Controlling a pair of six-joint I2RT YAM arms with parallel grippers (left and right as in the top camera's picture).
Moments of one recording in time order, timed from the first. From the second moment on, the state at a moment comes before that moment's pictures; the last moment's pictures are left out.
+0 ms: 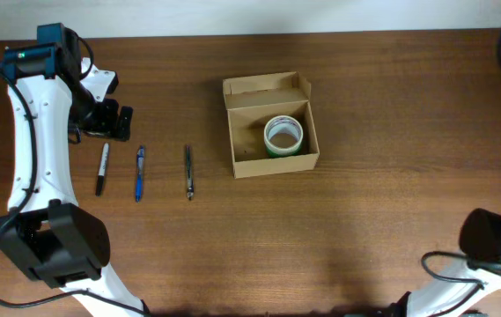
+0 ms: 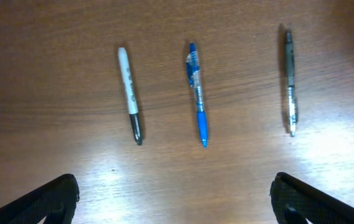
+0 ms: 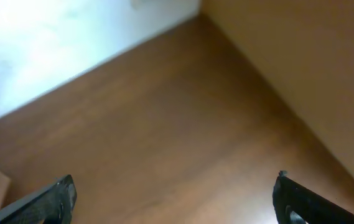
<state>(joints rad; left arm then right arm) 0.17 1.95 1.99 -1.50 -0.02 0.32 -0.42 1.97 2.84 -1.69 0.12 0.13</state>
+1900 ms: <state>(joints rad) 0.19 1.85 1.95 -1.21 -0.03 0.55 0.04 1.04 1.75 -1.67 0.28 0.16</state>
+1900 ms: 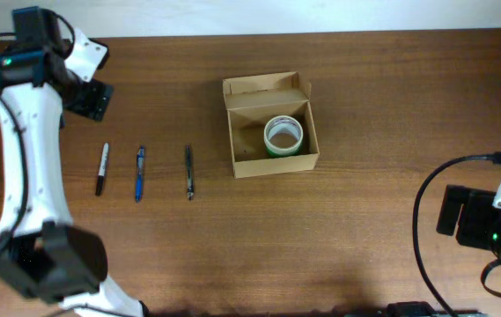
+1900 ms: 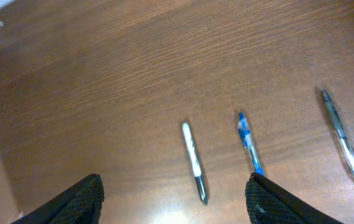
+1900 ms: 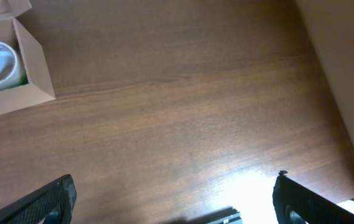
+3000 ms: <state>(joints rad) 0.21 1.45 1.20 -0.98 -0.03 0.29 0.09 1.11 1.75 -1.62 0.27 0.16</state>
